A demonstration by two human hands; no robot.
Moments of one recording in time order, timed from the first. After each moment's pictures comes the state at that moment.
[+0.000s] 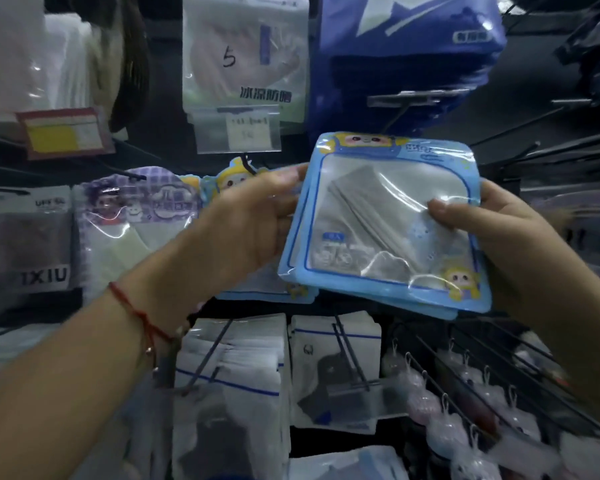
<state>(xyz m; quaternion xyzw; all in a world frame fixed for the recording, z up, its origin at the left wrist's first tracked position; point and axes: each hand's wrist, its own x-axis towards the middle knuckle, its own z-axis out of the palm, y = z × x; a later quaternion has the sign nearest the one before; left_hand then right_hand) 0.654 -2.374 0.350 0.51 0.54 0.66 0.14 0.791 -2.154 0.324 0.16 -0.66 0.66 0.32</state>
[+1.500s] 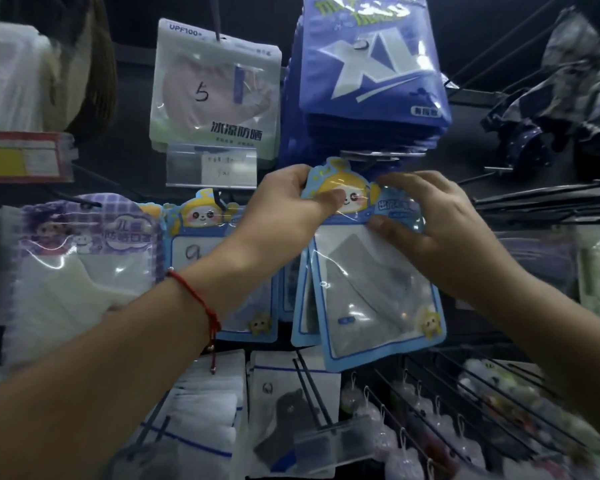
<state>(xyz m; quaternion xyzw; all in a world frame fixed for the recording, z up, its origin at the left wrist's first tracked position) 0.670 -2.313 0.388 0.51 0.60 0.59 -0.17 0.781 -2.143 0.370 0.01 -0.83 0.05 0.55</state>
